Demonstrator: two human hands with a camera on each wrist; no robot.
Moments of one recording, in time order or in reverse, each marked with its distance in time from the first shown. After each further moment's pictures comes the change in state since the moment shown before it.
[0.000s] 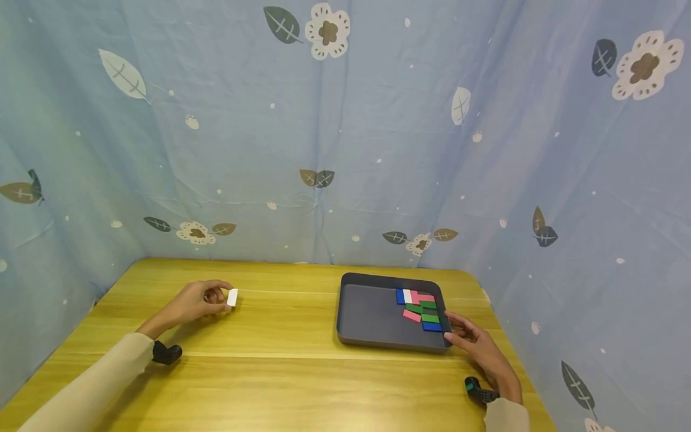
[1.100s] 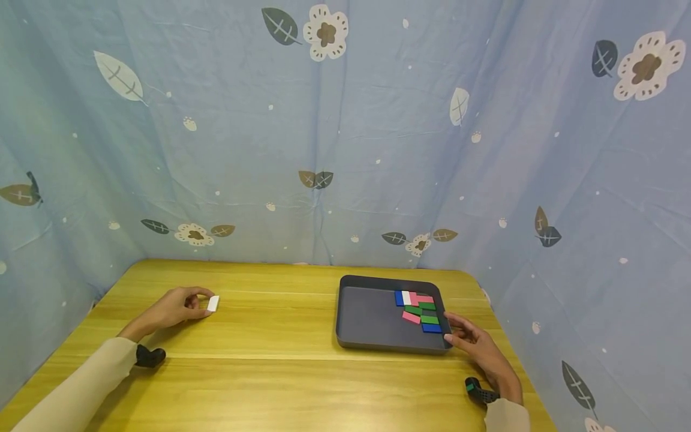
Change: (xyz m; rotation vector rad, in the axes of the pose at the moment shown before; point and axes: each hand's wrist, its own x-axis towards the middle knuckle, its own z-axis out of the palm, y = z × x) left_hand -0.018 -0.031 -0.022 0.028 -0.027 -0.087; right_hand -0.001 -0.001 -0.001 0.009 -0.001 0.005
